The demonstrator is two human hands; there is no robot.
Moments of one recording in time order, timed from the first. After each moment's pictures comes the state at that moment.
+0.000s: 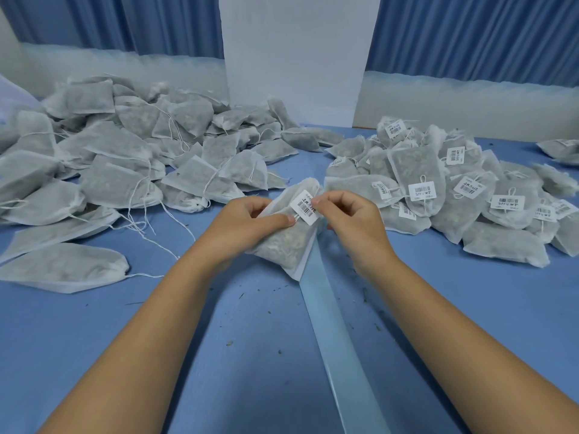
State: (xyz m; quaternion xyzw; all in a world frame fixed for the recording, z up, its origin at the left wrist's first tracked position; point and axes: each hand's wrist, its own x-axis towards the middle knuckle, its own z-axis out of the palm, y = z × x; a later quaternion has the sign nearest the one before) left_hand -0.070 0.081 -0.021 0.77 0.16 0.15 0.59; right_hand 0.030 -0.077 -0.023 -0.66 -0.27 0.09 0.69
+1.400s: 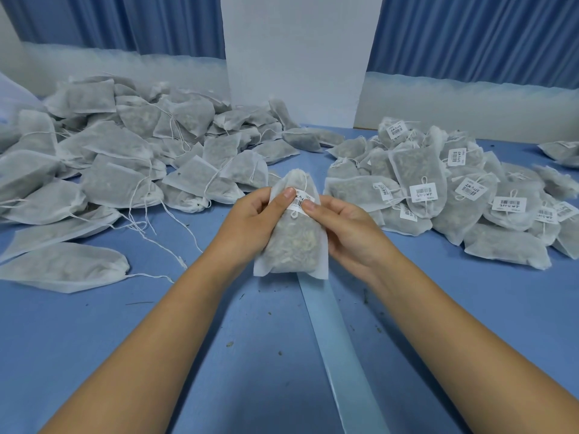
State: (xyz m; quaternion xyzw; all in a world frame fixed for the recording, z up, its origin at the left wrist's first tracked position) left_hand -0.065 0.059 -0.021 0.70 0.14 0.24 0.66; right_hand 0.024 -0.075 -0.016 -0.51 -0.24 0.36 0.75
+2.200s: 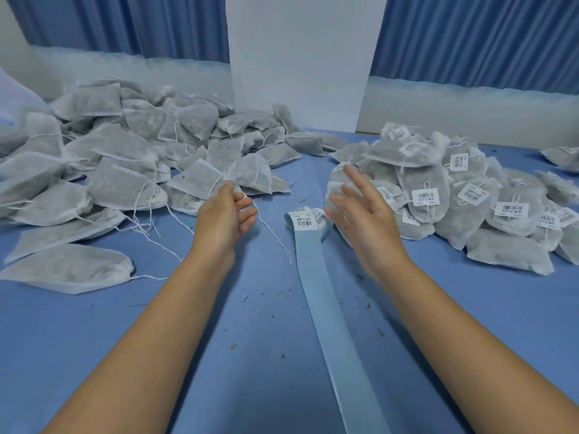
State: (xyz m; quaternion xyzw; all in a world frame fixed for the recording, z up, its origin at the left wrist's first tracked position) left_hand -0.056 0.093 -0.023 0.48 0.34 0.33 0.74; right_hand 0.039 -0.078 -0.020 -0.54 -0.21 0.16 0.80
